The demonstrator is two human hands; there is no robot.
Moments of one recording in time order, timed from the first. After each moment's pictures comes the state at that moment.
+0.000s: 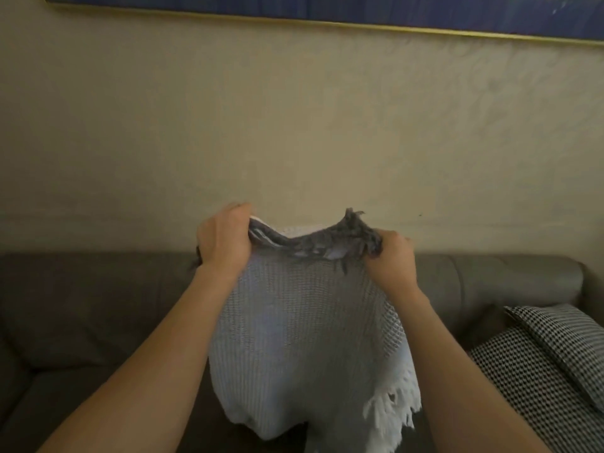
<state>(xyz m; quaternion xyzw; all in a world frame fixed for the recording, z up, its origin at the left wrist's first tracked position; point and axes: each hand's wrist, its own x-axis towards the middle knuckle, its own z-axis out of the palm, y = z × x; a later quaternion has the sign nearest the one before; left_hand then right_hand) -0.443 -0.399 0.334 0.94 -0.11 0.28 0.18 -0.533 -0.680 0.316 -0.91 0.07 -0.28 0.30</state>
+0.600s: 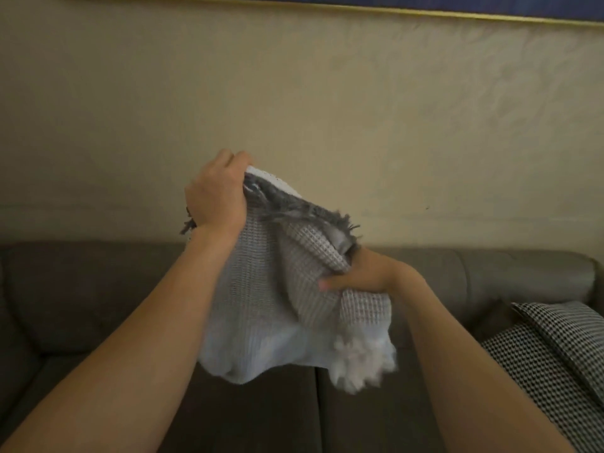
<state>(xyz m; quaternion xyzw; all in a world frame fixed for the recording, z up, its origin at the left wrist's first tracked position) -0.444 -0.402 0.381 0.87 -0.12 0.44 0.18 -0.529 -0.664 0.322 -0.93 0.00 0.16 0.33</state>
